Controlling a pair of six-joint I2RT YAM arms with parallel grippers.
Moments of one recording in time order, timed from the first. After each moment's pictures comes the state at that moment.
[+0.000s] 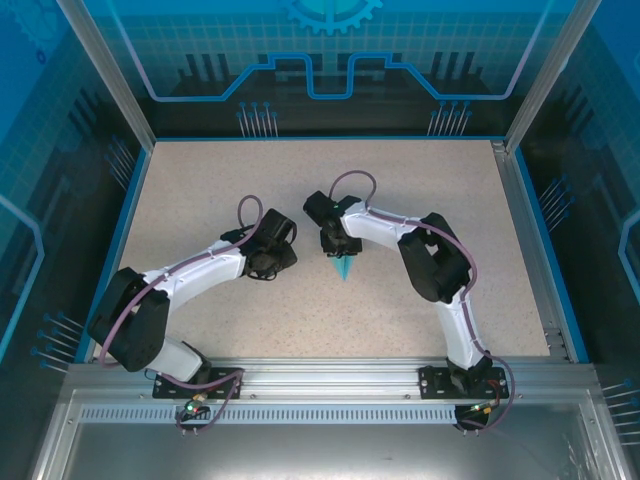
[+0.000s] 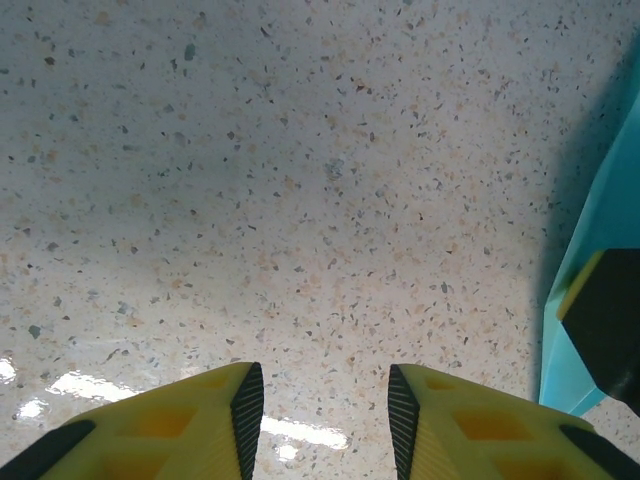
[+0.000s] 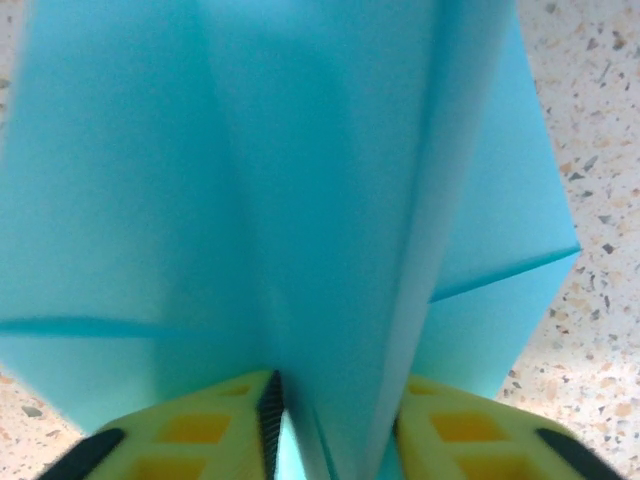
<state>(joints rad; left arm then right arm) -0.55 1.48 0.91 -0.55 -0.11 -1.06 0.71 2.16 1.61 -0.88 0.22 0.69</state>
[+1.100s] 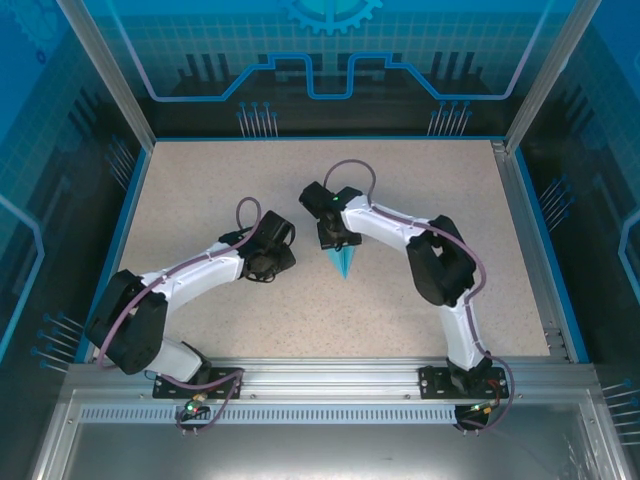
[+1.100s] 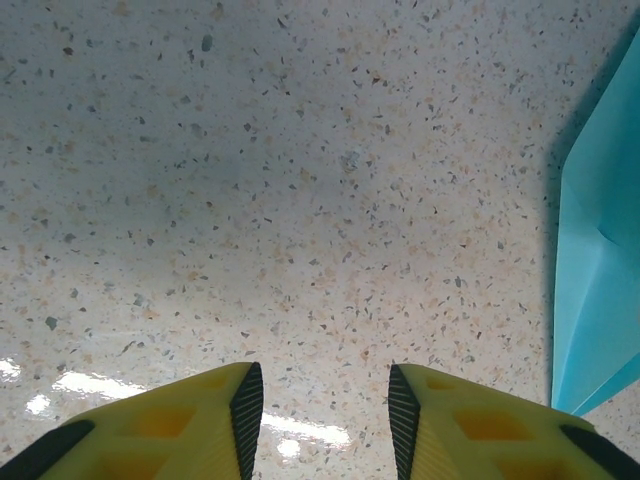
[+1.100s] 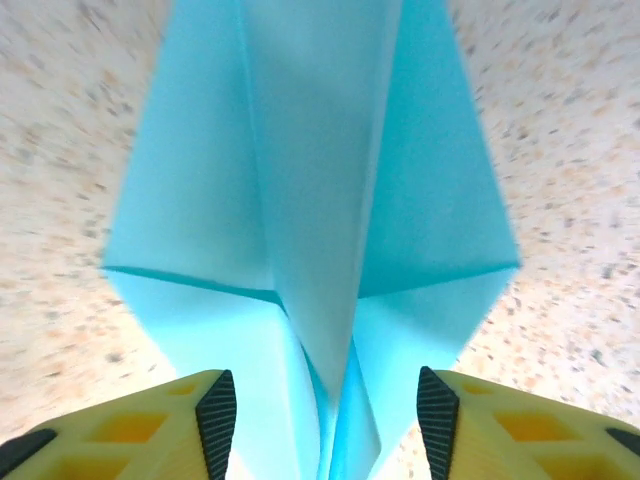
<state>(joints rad) -0.55 1.47 0.89 -0.55 -0.11 -1.06 0.73 2.09 1.69 -0.96 0.27 0.62</state>
